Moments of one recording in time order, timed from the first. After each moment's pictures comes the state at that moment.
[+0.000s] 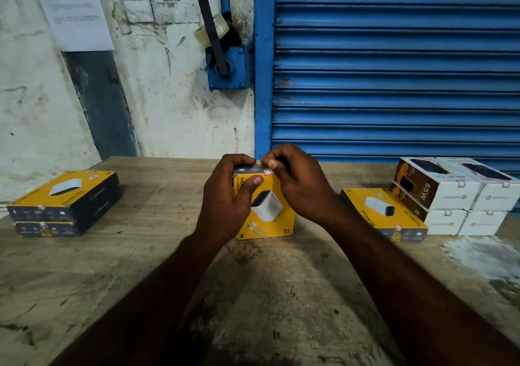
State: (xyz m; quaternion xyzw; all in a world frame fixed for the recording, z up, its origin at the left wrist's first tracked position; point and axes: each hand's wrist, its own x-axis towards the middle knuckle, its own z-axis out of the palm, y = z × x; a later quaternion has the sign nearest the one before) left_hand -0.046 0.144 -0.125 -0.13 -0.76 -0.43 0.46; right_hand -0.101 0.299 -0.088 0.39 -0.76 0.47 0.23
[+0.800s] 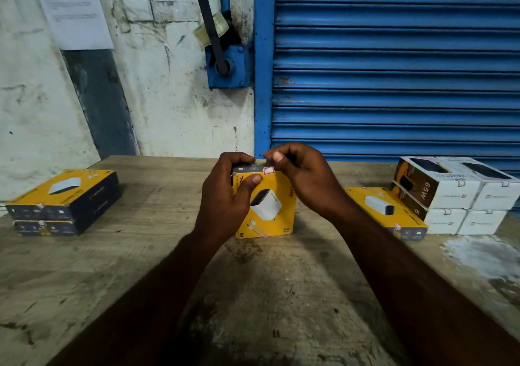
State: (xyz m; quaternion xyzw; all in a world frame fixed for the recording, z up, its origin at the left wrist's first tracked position) left_hand -0.046 0.144 -0.125 -0.13 -0.76 -0.44 0.46; right_hand -0.102 0.306 -0.082 0.34 -0.73 0.59 0.11
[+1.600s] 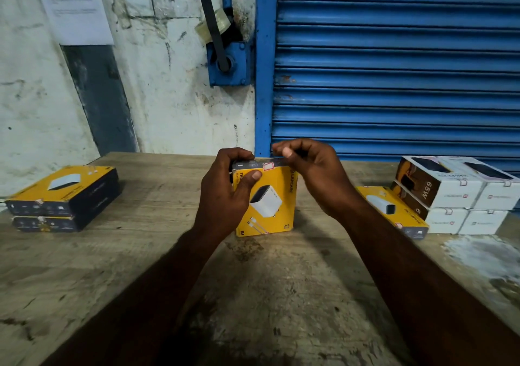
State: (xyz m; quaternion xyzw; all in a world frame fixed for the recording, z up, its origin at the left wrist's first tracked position) left_hand -0.046 0.142 -0.124 -0.12 -0.76 -0.44 0.46; right_hand -0.102 0.316 -0.078 0.34 -0.68 0.65 0.08
